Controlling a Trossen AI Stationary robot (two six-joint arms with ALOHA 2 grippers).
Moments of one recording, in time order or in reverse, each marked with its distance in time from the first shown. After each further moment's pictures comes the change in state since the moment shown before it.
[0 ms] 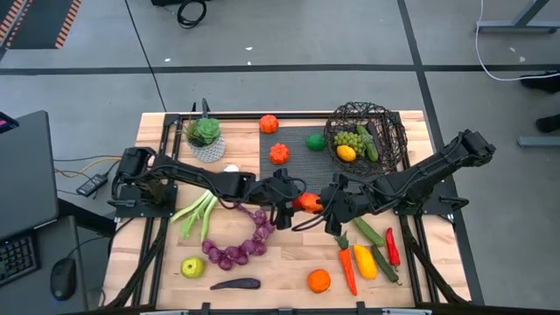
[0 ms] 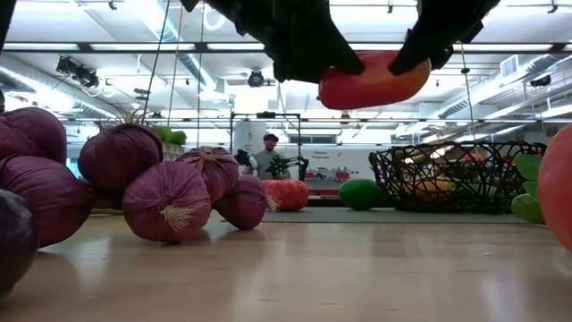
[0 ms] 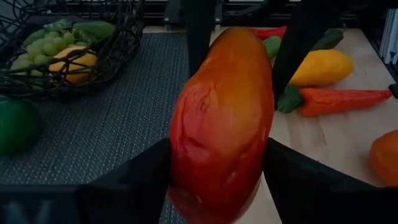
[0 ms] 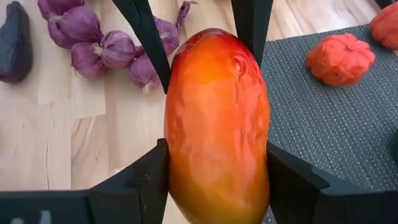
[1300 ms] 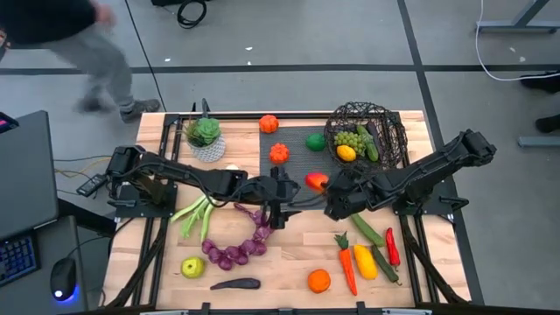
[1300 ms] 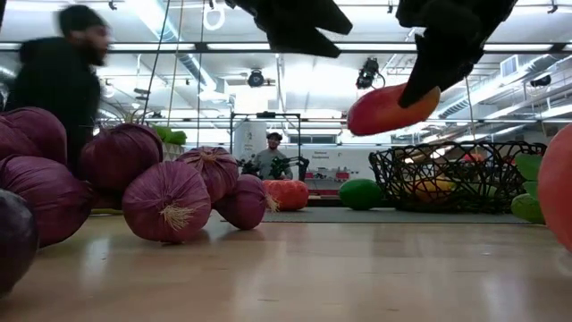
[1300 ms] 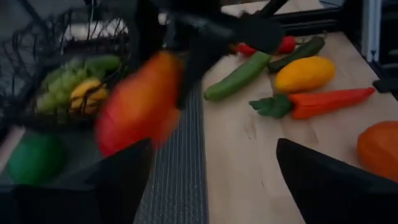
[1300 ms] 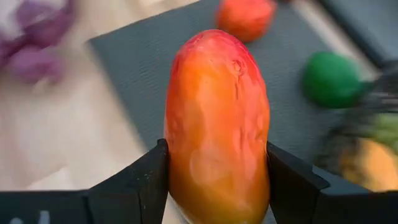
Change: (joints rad) left arm -0.021 -0.082 0.003 -0.058 -0.021 0.099; right arm -0.044 -0.016 -0.003 -0.237 0.209 0.263
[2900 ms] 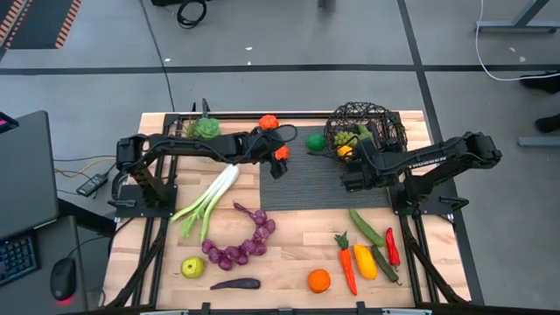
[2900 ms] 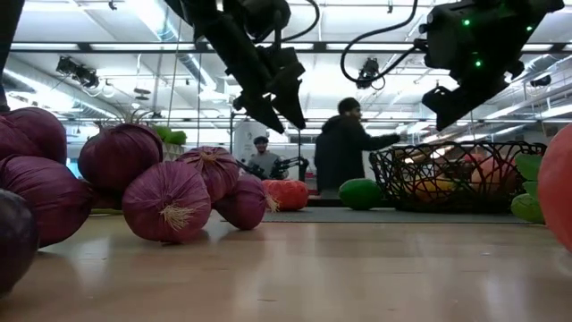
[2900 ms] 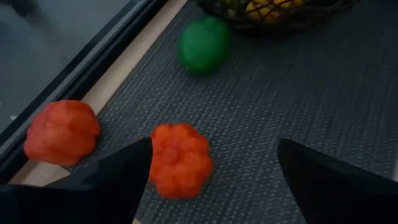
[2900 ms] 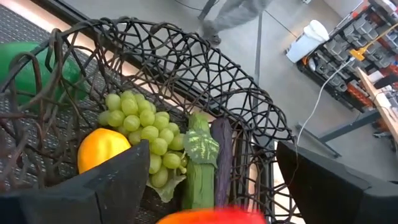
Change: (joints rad) left arm 0.362 0.040 -0.002 -0.222 -0.082 -0.197; right arm -0.288 -0.055 -0.140 -0.548 0.434 0.504
